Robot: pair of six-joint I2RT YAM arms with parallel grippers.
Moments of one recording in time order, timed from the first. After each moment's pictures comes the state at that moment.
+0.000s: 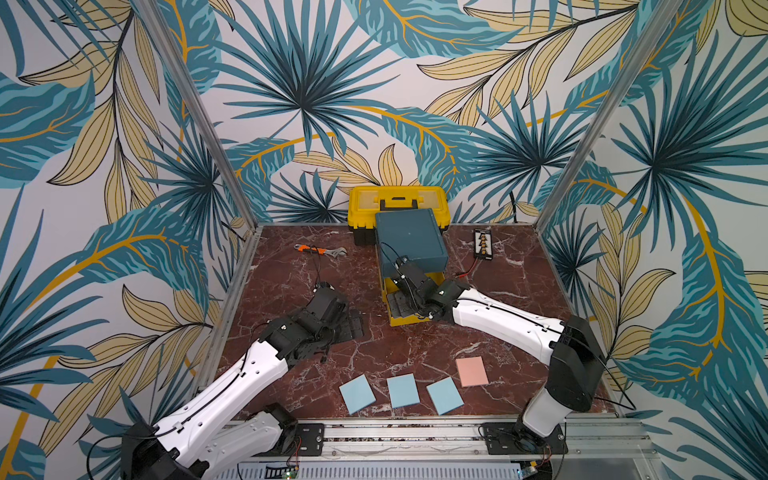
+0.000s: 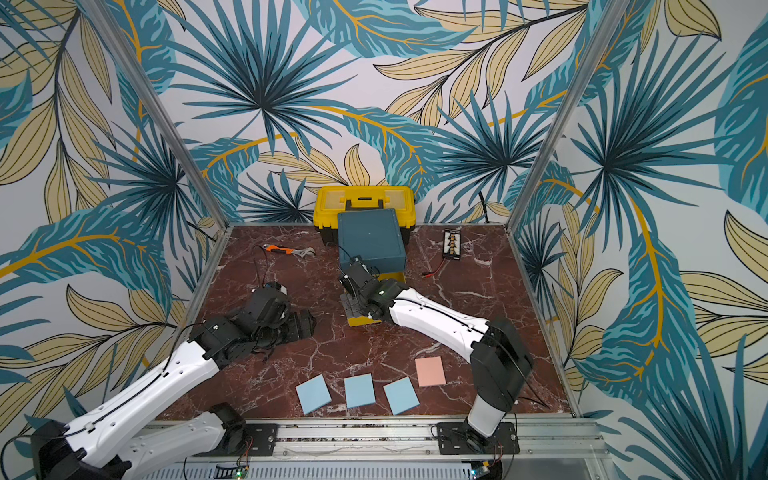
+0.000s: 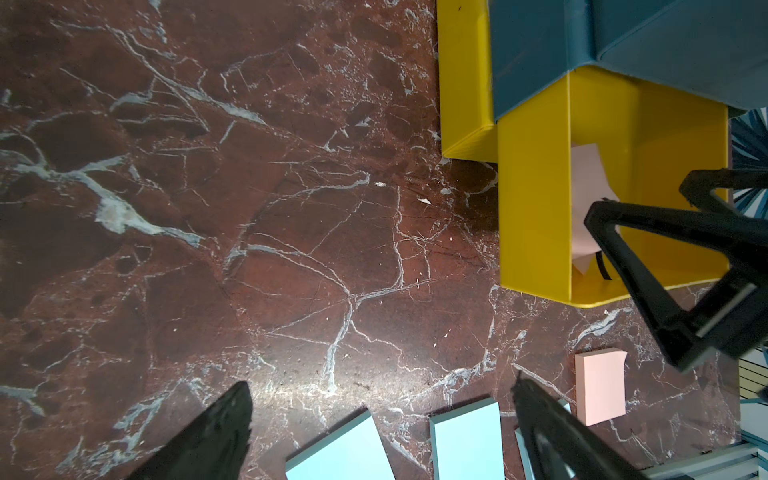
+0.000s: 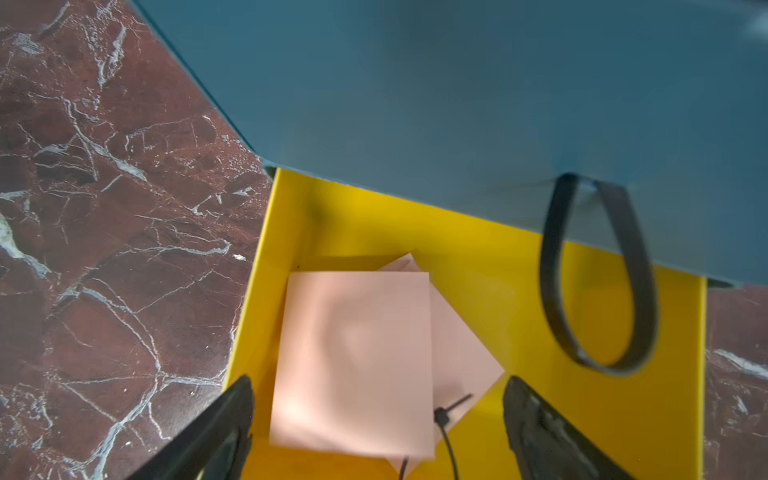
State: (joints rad) left arm -0.61 1.01 0.88 -0.81 -0.10 -0.82; right arm 0.83 1.70 1.37 -0.63 0.39 0.36
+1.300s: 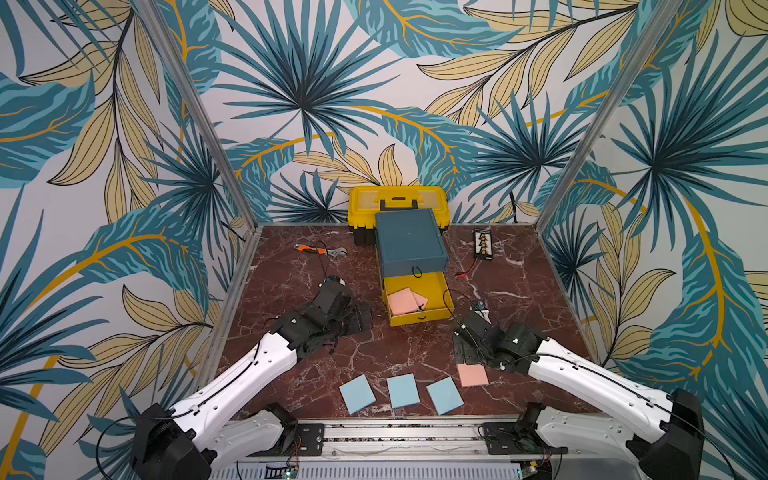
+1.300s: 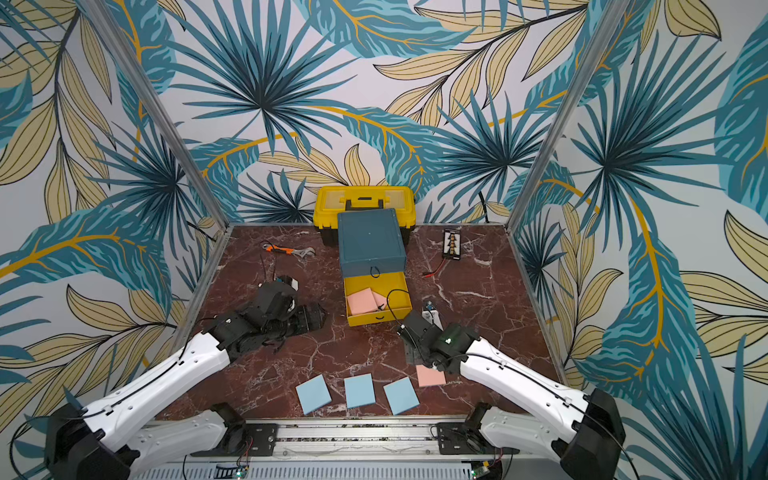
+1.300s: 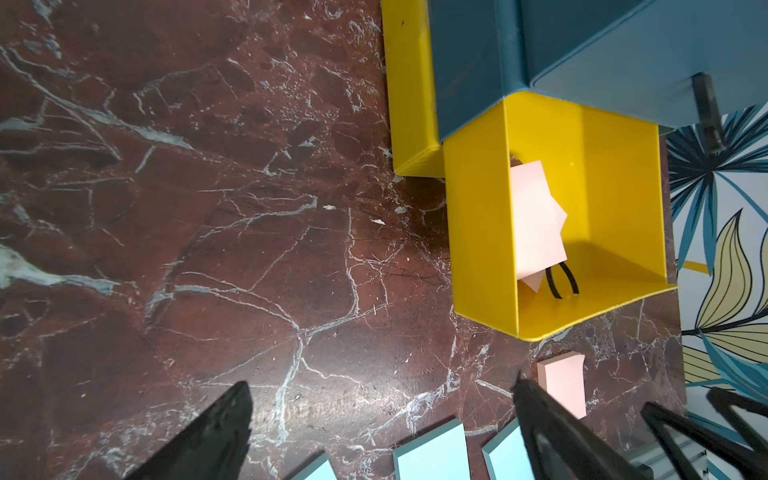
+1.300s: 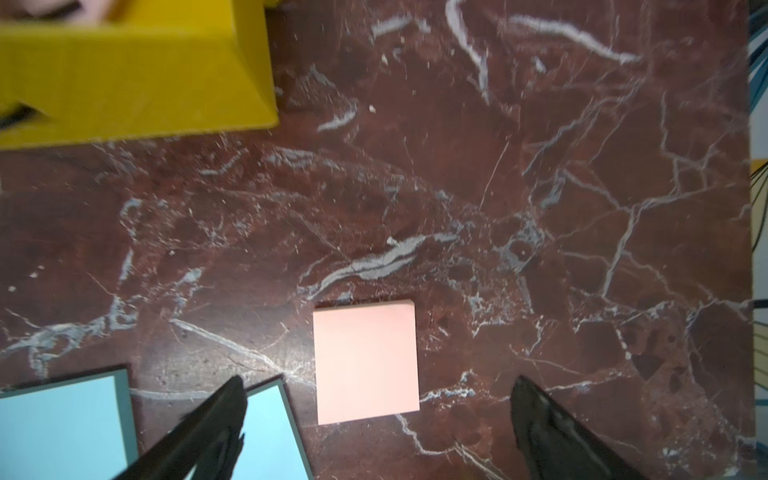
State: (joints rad) left arm -0.60 1.10 0.88 -0.64 -0.02 -0.80; right arm 0.82 1.09 0.82 -1.04 0.43 0.76
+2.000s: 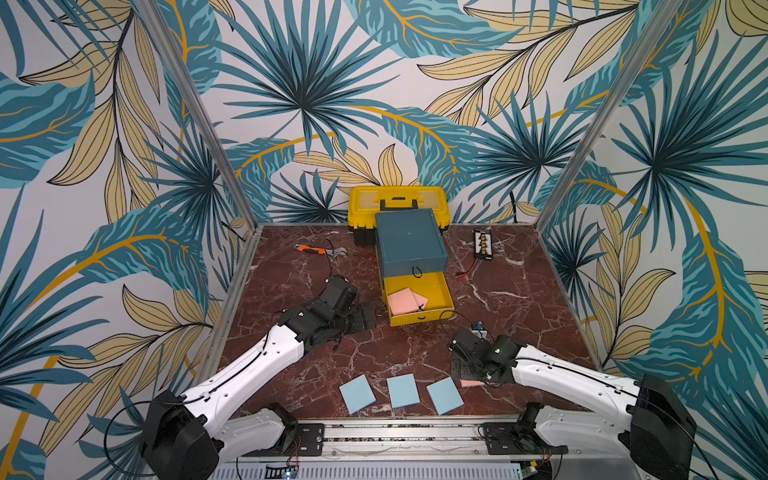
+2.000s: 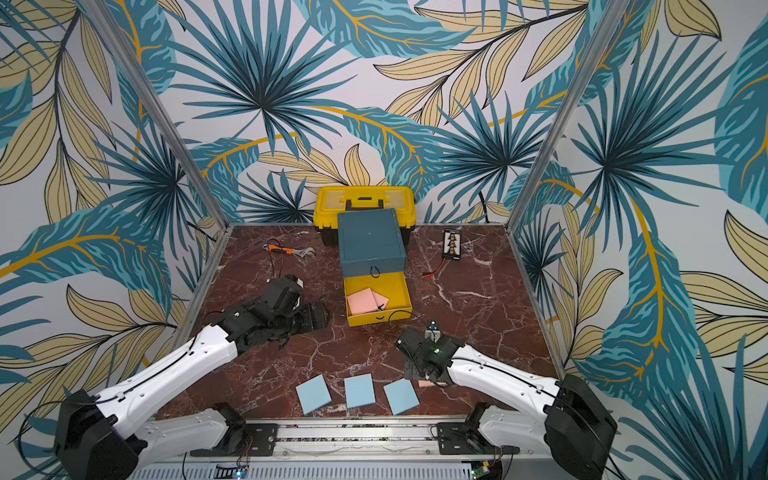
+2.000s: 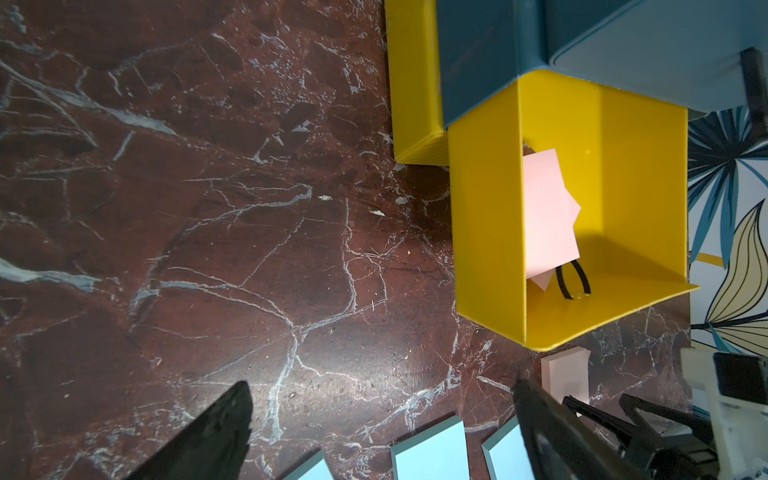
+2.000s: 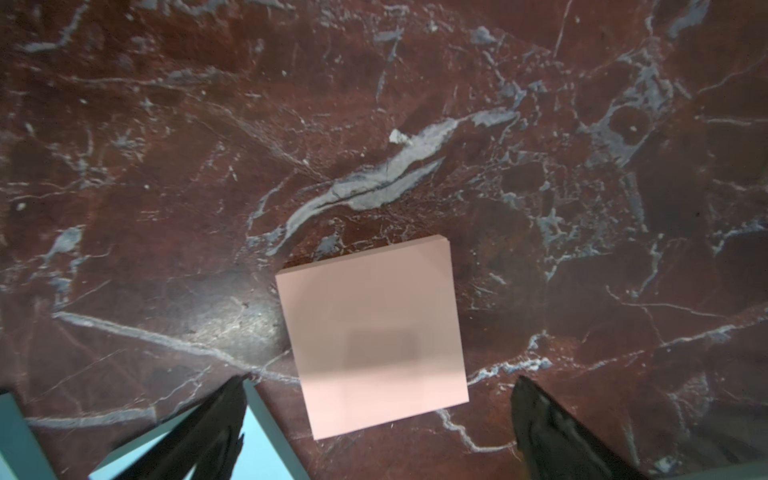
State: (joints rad) left arm -0.60 1.16 0.91 -0.66 0.00 -0.80; right arm 0.82 1.18 0.64 -0.90 0.32 0.92
